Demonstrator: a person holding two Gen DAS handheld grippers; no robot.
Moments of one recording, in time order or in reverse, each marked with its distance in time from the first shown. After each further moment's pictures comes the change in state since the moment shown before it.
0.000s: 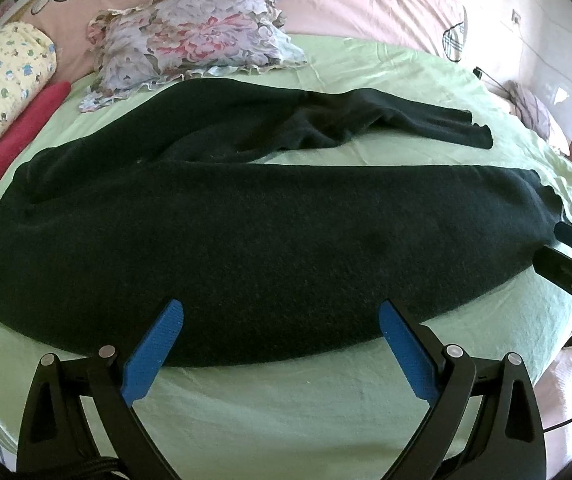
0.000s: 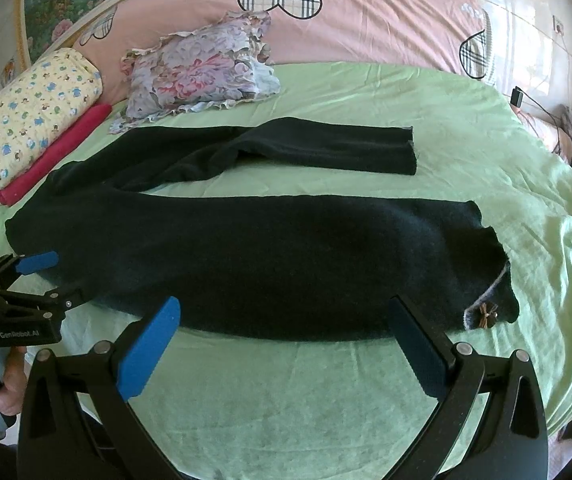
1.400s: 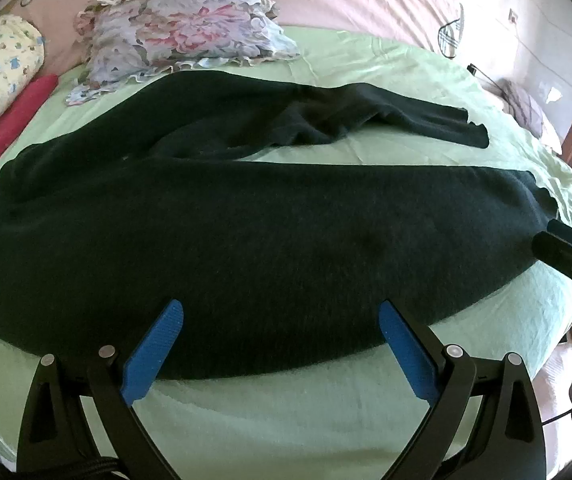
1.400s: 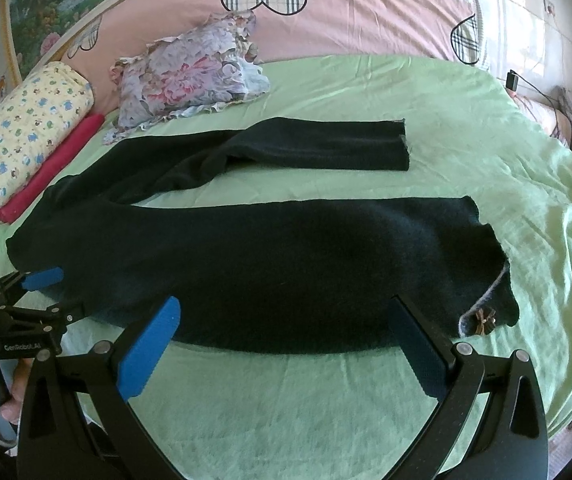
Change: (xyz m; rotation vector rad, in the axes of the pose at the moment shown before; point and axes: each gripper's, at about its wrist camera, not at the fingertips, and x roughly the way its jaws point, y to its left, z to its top) left arm 0.012 0.001 0.009 0.001 0.036 -0.050; right arm 0.005 -0.013 0.009 0.060 0.018 0.018
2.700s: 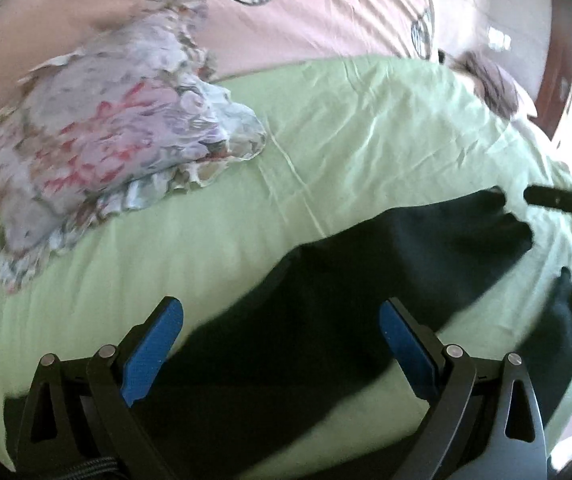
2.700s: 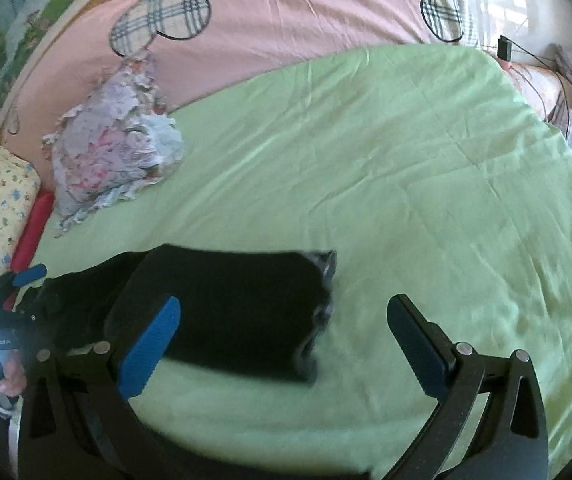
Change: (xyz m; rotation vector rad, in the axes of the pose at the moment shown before) left arm 0.098 0.005 0.219 0.285 0.015 -0.085; right arm 0.101 -0.128 0.165 0.181 0.077 0.021
